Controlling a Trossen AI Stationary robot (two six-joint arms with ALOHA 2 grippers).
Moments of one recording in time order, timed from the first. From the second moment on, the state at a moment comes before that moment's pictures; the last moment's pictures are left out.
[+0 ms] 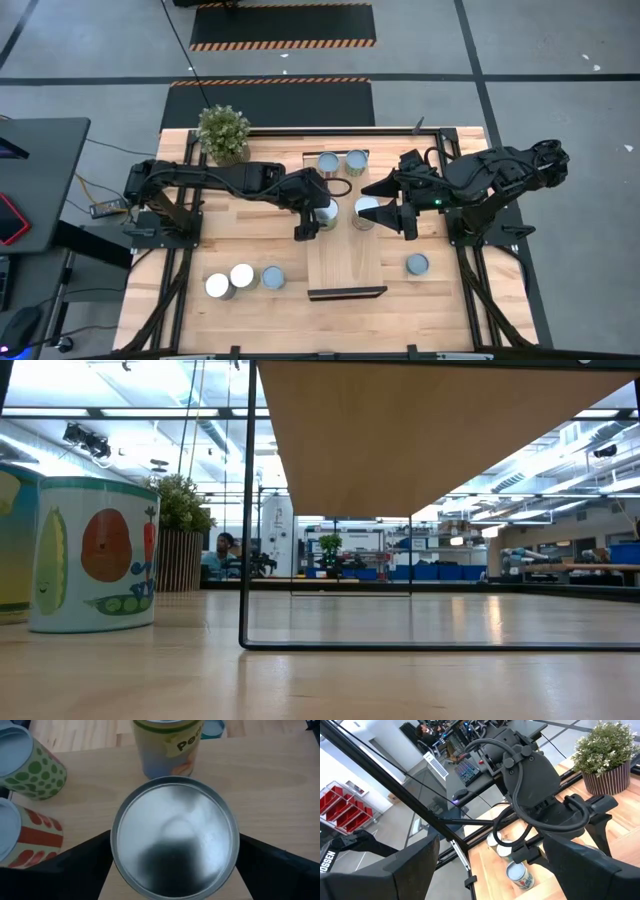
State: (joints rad) left arm -0.05 1.68 1.59 -0.75 -0.07 0.02; right arm 0.42 1.36 1.78 -0.71 0.40 0.74
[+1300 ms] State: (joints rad) left arm 0.01 1.60 1.50 -0.72 -0.28 0.08; right arm 0.42 1.36 1.78 -0.83 0.42 0.76
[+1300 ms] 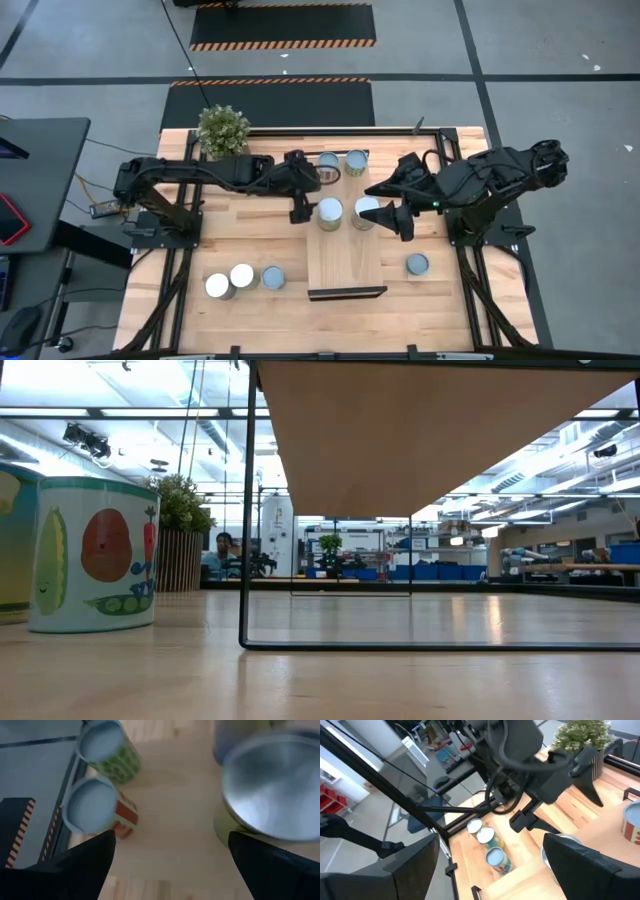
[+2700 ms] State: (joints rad) left arm -0.06 1.52 1.50 -0.75 0.05 -0.08; right arm 0.28 1.42 1.65 -1.53 0.40 0.75
